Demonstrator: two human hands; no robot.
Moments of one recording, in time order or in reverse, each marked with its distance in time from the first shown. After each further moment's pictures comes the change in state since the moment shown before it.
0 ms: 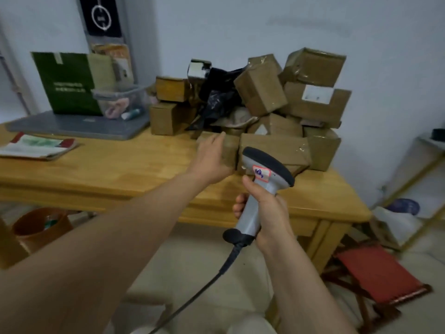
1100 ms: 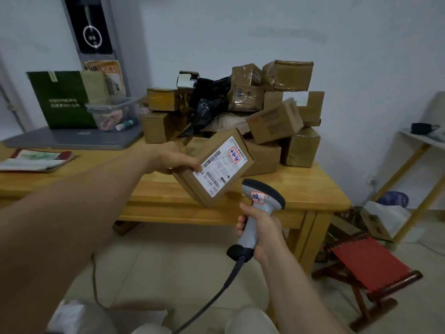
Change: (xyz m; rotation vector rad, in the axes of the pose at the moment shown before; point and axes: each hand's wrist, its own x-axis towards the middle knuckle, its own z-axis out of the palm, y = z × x) left_hand -0.005 -0.020 -0.072 -0.232 -0.430 -0.431; right_hand -0.003 0.028 -0.041 0.070 0.131 0.182
